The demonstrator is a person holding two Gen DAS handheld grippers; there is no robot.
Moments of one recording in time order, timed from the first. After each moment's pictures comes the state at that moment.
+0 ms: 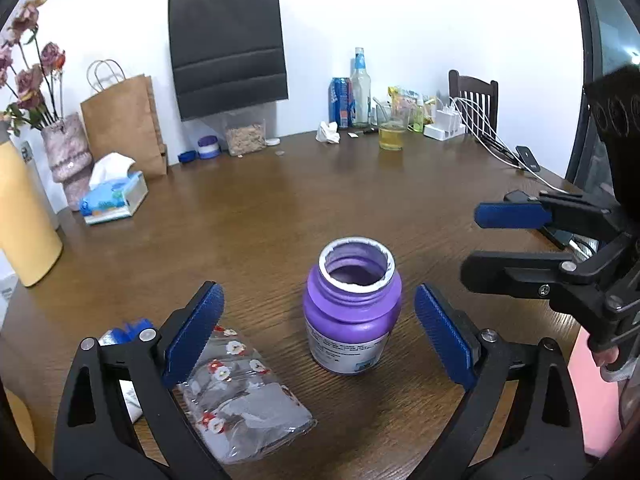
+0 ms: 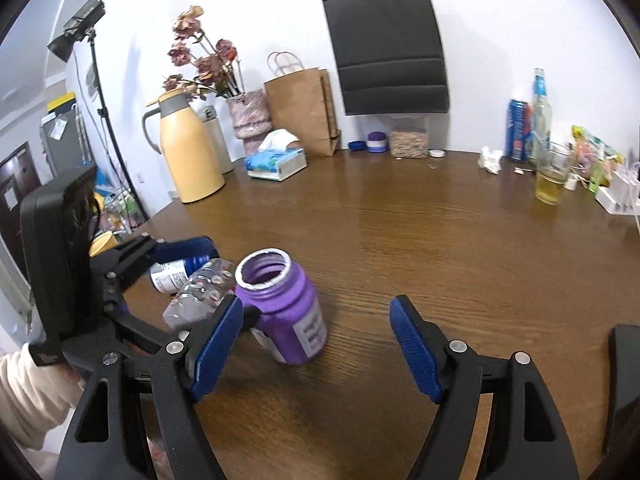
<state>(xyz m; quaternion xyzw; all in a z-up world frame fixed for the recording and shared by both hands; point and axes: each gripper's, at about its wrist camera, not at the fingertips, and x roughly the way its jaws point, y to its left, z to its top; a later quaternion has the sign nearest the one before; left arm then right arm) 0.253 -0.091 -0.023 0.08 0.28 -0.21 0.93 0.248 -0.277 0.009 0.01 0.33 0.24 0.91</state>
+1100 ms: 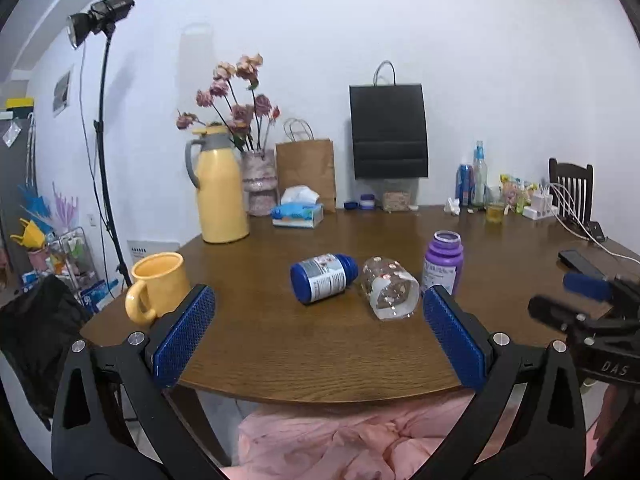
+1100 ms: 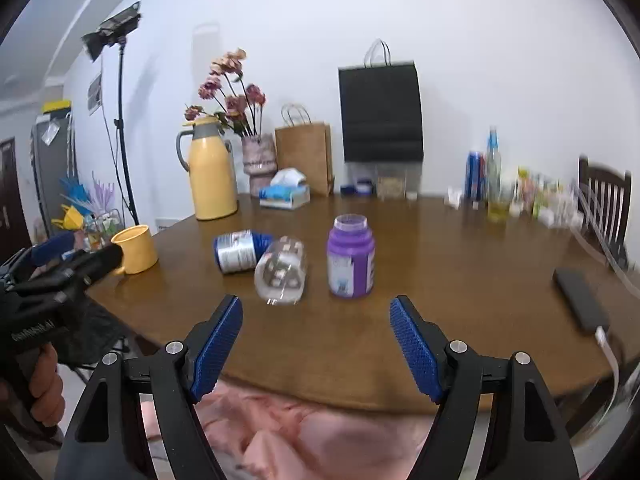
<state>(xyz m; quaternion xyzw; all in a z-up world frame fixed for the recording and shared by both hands) 0.017 0.006 -0.001 0.02 0.13 0.05 0.99 0.052 -0.231 0.008 0.01 0.22 0.17 0.96</state>
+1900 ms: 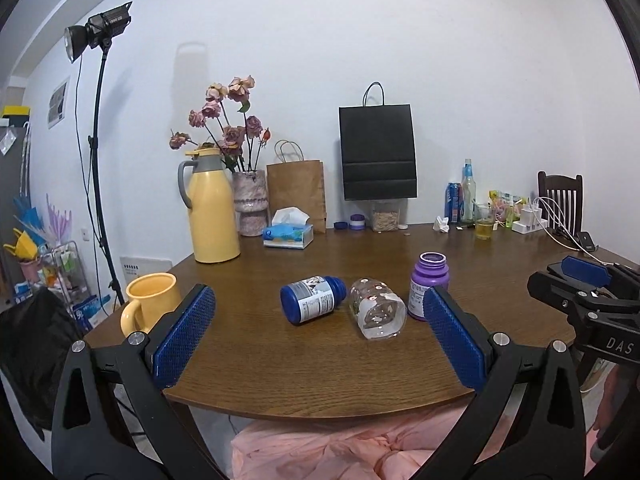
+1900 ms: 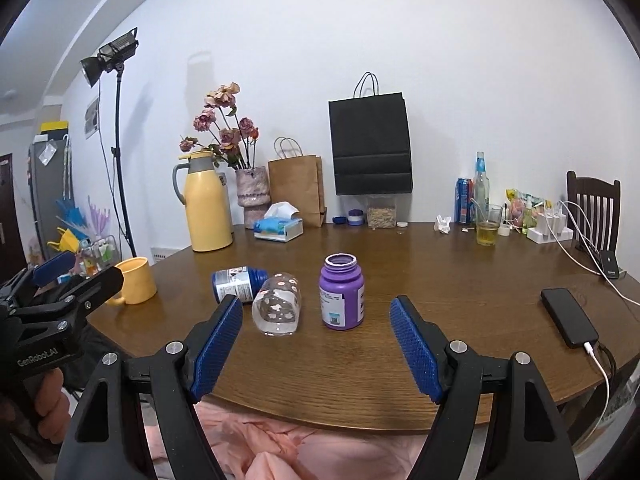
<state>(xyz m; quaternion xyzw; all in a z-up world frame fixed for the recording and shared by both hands) 0.010 0.002 0.008 0.02 0.10 0.02 0.99 0.041 -0.234 0.033 0.01 0.16 0.16 0.97</state>
